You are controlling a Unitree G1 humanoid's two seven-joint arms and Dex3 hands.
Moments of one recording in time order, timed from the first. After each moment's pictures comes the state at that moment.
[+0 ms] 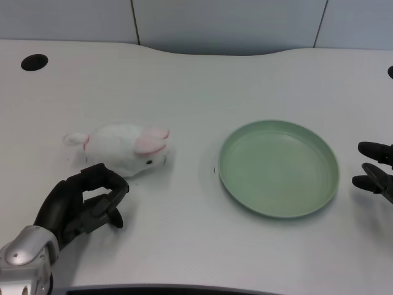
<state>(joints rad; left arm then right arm) -0.35 0.18 0.10 0.79 -0.13 -0.19 -0.42 -0.32 -0.24 -0.17 0.73 0.09 -0.30 0.13</state>
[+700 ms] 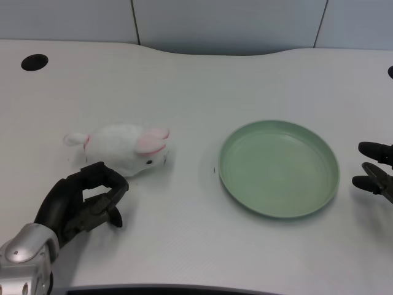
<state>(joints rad) -0.37 0.18 0.10 0.81 -0.13 -0.19 -0.42 -0.32 -0.23 -0.18 0.73 0.09 -0.28 0.12</state>
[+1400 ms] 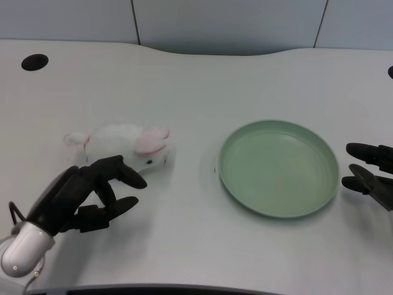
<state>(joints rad) -0.29 0.33 -0.05 0.64 0.37 -0.68 -0.11 -0.31 -0.20 -0.15 0.69 0.04 -0.28 0.08</state>
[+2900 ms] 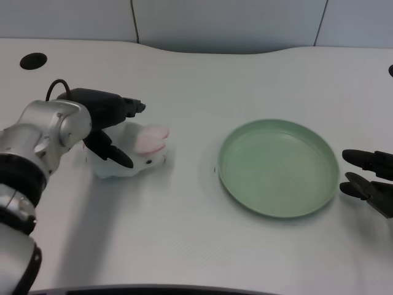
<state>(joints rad) -1.00 0.34 -0.51 1.13 0.79 -0.26 -0.31 -0.27 -0.20 -0.13 0.67 0.01 -0.32 0.08</state>
